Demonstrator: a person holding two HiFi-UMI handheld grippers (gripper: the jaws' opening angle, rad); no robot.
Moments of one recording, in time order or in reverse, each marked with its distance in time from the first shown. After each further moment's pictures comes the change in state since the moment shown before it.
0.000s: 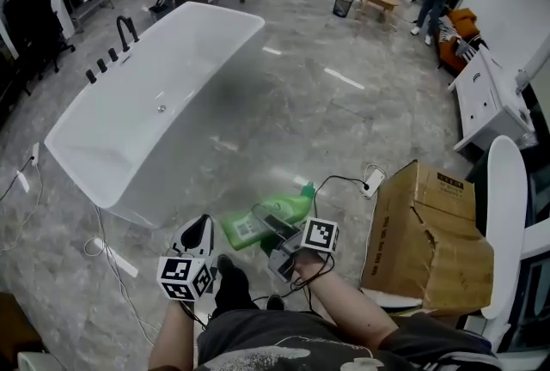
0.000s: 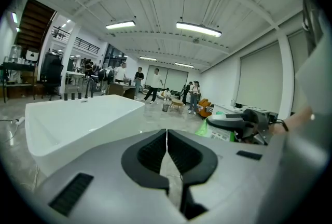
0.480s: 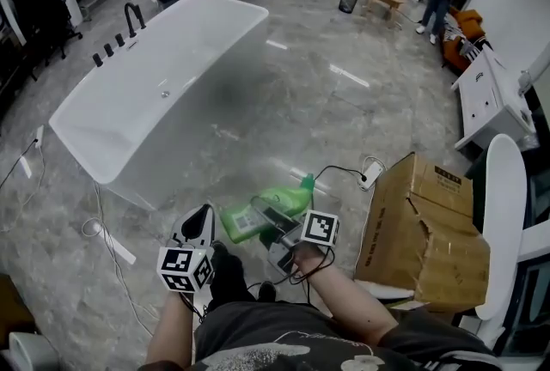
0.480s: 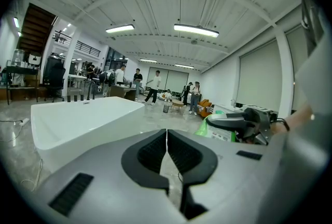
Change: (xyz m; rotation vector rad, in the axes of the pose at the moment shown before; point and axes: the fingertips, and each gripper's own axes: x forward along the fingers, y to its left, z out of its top) left arm -0.038 -0.052 -0.019 0.012 -0.022 0.025; right arm -0.056 0.011 -0.031 -0.020 0.046 0.025
